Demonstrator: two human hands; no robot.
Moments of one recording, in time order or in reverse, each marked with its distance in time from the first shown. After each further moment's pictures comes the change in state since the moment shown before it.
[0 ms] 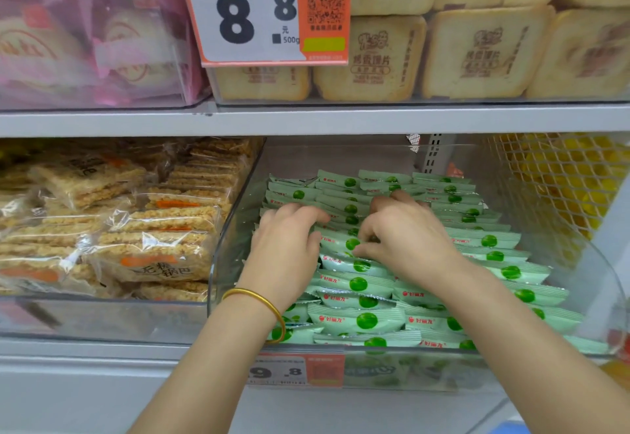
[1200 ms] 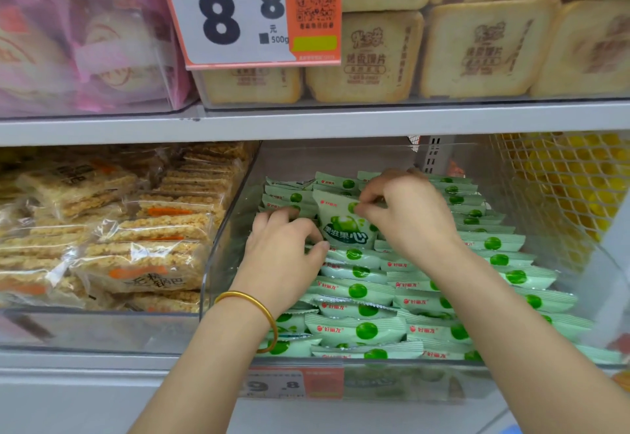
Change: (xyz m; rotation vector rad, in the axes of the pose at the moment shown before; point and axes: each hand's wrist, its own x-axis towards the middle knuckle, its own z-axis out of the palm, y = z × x) left_hand 0.007 -0.004 0.003 0.086 -0.074 -0.058; right_hand 0.017 0.006 -0.002 0.319 0.222 0.216
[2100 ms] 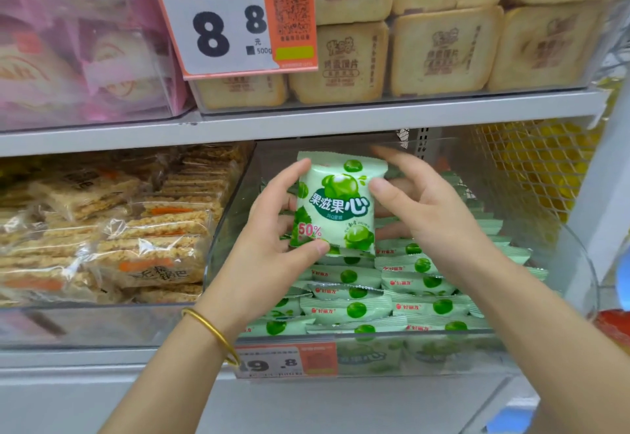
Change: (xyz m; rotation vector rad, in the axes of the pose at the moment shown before) left_hand -0.035 0.007 -0.027 -0.879 -0.005 0.272; right_hand -0.043 0.002 -0.030 1.068 -0.056 0.089
